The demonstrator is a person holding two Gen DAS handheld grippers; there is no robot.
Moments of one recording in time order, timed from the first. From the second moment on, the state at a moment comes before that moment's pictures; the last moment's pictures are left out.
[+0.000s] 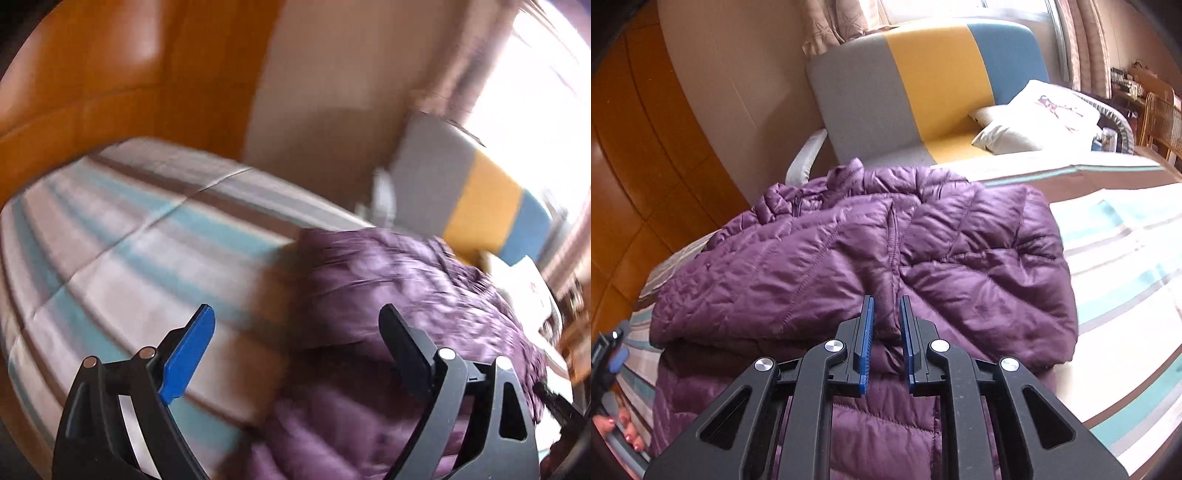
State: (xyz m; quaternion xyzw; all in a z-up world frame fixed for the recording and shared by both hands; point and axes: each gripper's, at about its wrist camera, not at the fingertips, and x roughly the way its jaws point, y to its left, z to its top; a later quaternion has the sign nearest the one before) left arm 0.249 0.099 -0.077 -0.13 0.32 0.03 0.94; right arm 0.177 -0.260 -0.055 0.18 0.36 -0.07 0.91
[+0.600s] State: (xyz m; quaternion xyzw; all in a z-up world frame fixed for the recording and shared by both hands) left arm 0.336 0.031 -0.124 -0.01 0.41 -0.01 0.91; right arm 0.236 -0.223 -0.045 0.12 0.36 -0.04 0.92
